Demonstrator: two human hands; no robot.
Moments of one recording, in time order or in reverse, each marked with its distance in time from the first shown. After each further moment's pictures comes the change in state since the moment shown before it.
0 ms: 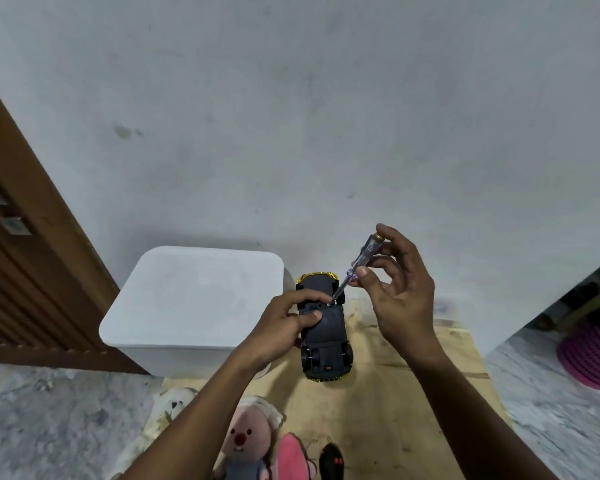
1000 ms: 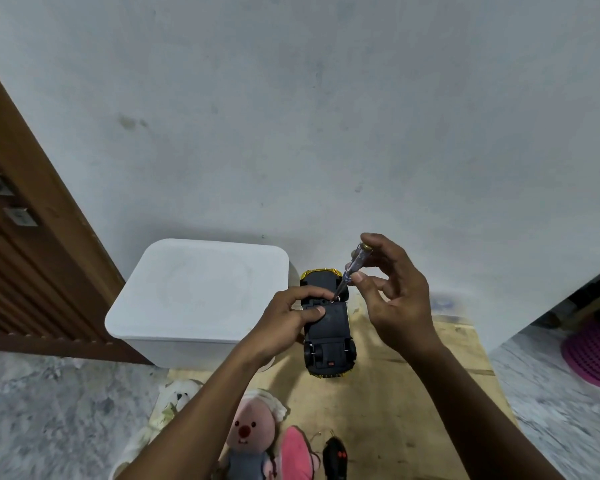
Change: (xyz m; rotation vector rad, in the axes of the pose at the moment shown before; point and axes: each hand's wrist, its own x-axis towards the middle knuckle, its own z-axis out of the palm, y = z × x) left_hand -0.004 0.004 -0.002 -0.060 -0.010 -0.028; right_hand -0.005 0.008 0.002 -0.131 -0.165 -0.112
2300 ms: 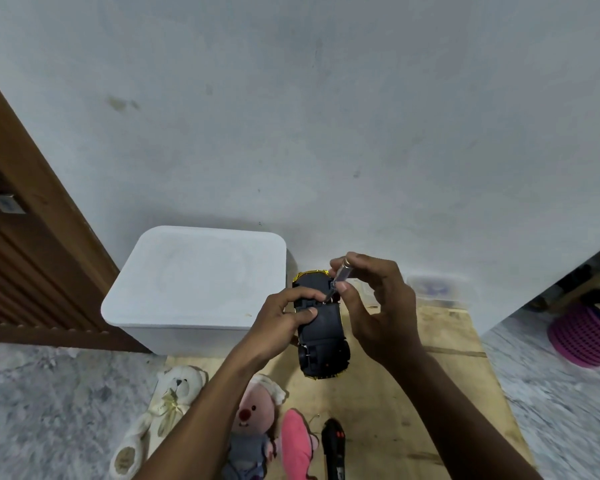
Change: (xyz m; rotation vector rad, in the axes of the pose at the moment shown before) left_hand -0.013 -0.021 -0.005 0.028 0.046 -0.017; right_hand -0.029 0.005 0.017 -0.165 0.018 -0.259
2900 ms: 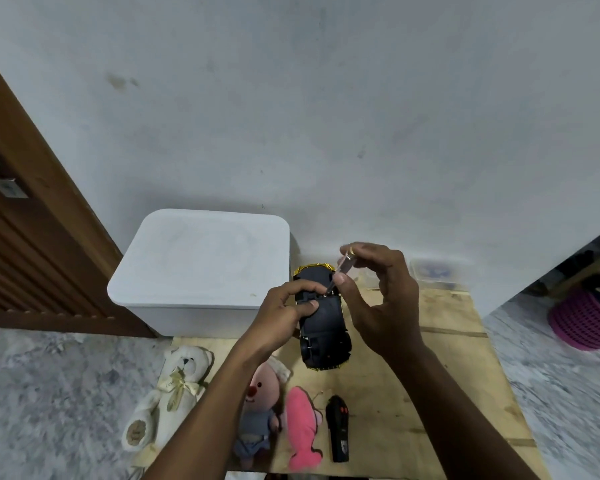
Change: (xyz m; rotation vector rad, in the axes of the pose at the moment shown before) left_hand -0.017 -0.015 0.002 -0.039 0.018 -0.036; right_hand -0.020 -0.007 0.006 -0.010 0.058 -0.001
